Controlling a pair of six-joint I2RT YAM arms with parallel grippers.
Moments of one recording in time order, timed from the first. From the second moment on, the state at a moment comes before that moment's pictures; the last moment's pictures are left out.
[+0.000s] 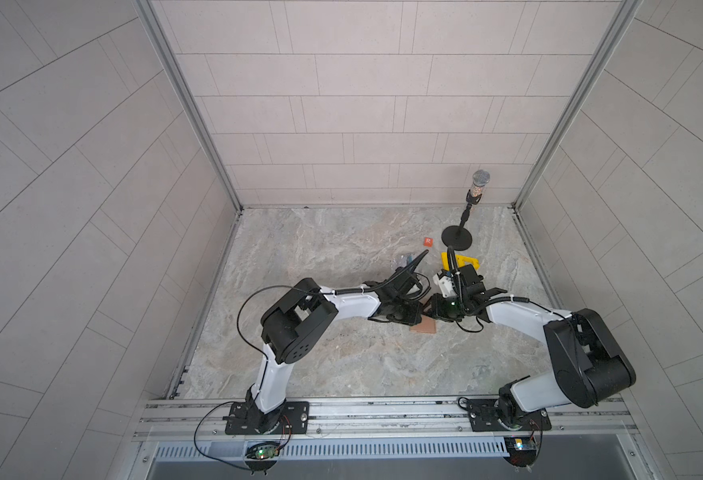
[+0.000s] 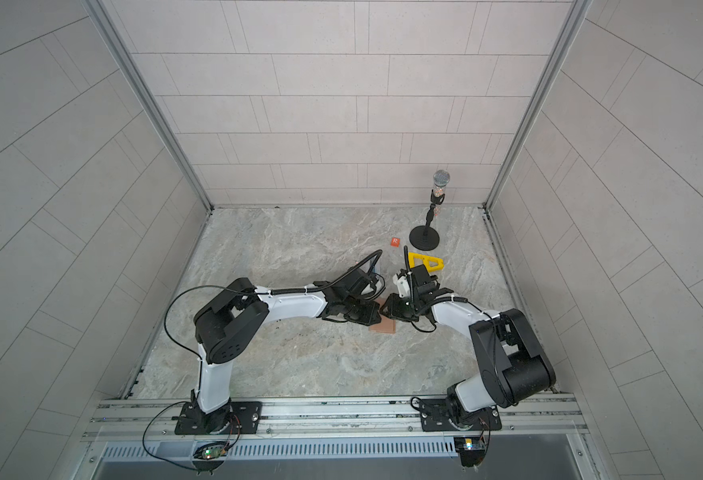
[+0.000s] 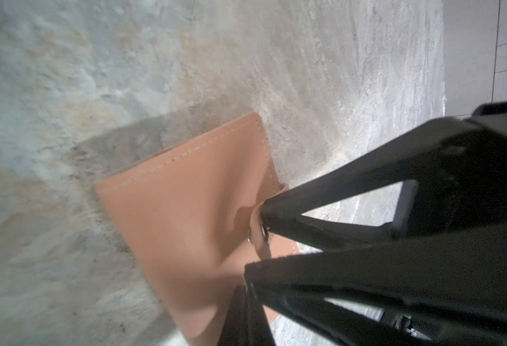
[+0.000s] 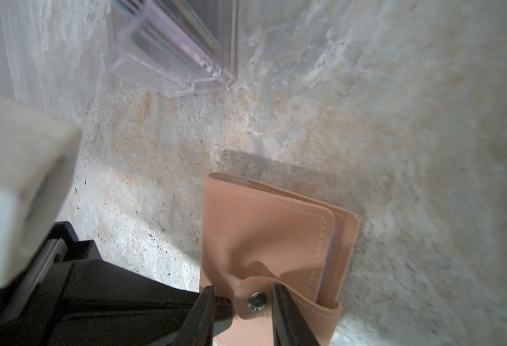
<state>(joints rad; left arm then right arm) -0.89 2.00 1.22 -0.17 0.39 -0.61 0.29 1.46 0.66 -0.24 -0.45 0.48</state>
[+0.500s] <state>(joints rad) -0.89 2.01 1.19 -0.12 0.38 -0.63 0.29 1.40 0.66 -0.33 -0.43 0.49</state>
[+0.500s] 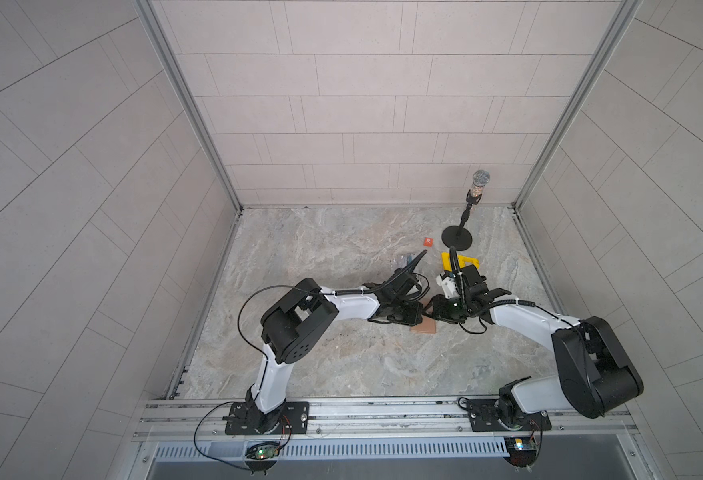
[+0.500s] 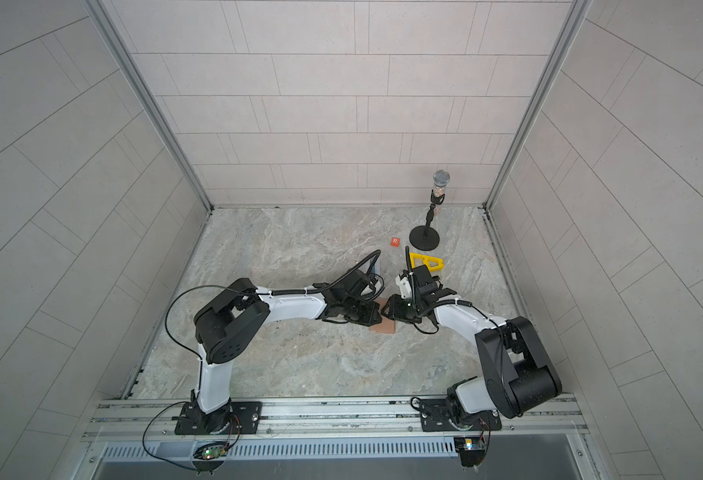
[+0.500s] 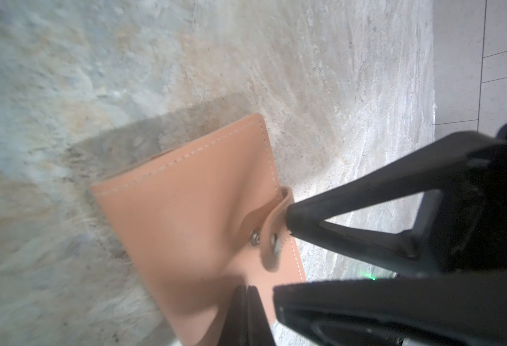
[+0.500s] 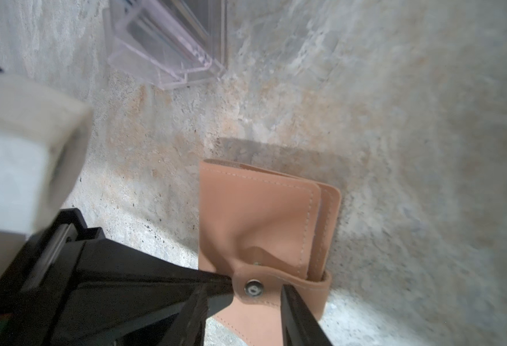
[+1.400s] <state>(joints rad) -0.89 2.01 1.18 -0.11 0.38 -0.63 0.24 1.28 0.67 -0.42 -0.35 0.48</state>
